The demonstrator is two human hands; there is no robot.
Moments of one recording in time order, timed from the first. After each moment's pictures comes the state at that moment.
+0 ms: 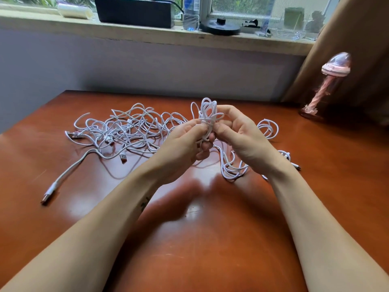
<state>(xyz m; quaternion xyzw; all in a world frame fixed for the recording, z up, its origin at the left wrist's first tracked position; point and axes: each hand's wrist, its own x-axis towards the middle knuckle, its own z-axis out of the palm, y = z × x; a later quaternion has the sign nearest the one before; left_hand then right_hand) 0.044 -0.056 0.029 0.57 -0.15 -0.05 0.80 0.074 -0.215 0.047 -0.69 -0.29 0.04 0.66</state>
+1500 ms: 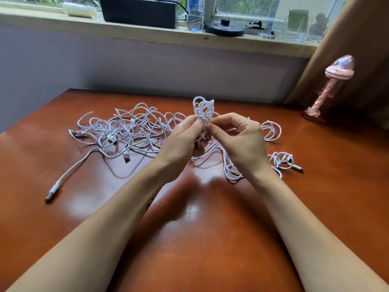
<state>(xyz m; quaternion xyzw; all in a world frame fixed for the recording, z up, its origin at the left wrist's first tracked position) 0.048 -0.051 0.027 0.62 -0.10 0.03 0.78 0.072 -0.197 0.029 -0.75 -0.22 -0.18 0.60</state>
